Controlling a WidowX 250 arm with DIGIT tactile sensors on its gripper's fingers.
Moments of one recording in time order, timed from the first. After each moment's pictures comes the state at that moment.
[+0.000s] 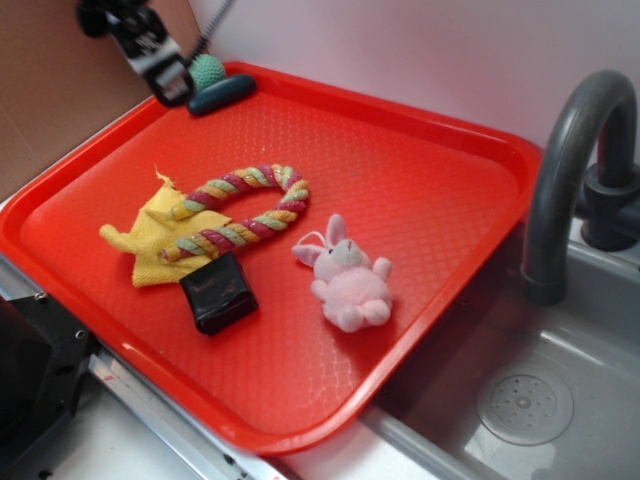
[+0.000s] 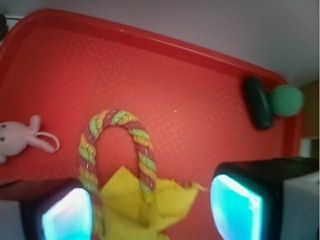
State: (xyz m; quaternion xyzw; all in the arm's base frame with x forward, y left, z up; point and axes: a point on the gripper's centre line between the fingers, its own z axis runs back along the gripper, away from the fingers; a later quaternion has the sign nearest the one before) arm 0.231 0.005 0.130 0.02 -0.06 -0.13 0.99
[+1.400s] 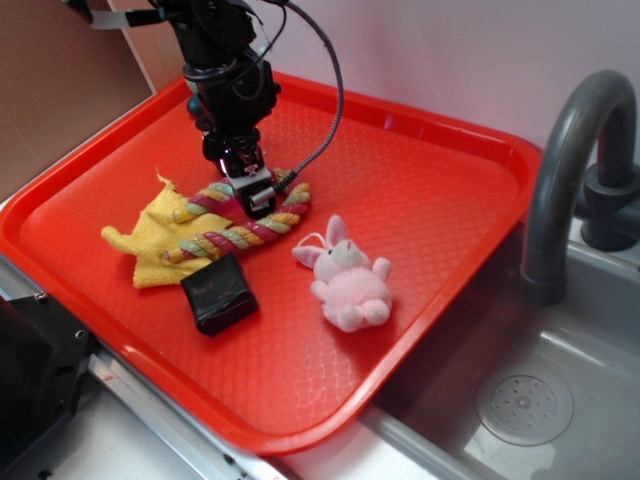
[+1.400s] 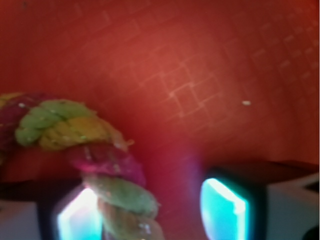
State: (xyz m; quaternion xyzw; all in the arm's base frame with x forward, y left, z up) arm 0.249 0.007 0.011 -0.03 0.03 -0.15 0.99
